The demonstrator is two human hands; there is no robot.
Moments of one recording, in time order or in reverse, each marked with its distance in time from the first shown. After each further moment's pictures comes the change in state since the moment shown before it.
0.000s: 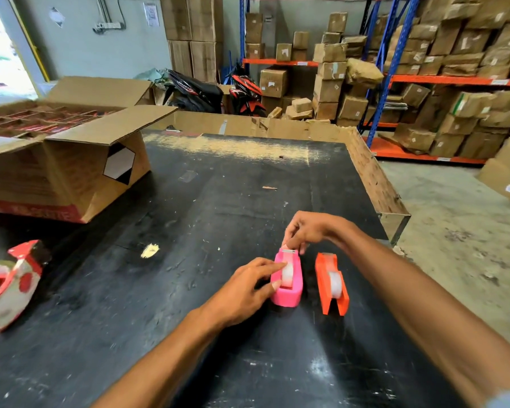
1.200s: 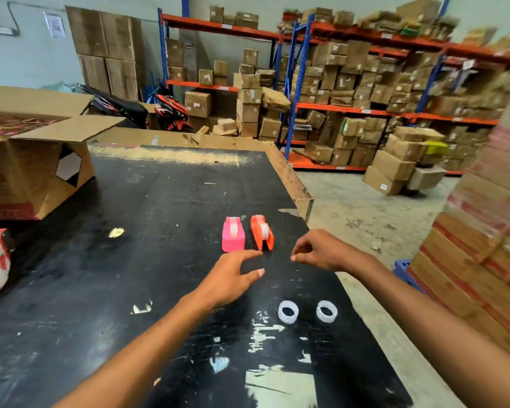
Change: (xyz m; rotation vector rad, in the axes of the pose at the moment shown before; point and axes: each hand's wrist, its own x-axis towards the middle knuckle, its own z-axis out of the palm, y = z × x) left_hand -0.106 0.101 0.020 -0.117 -0.044 0.033; right_hand -0.280 -0.040 0.135 -0.332 0.524 0.238
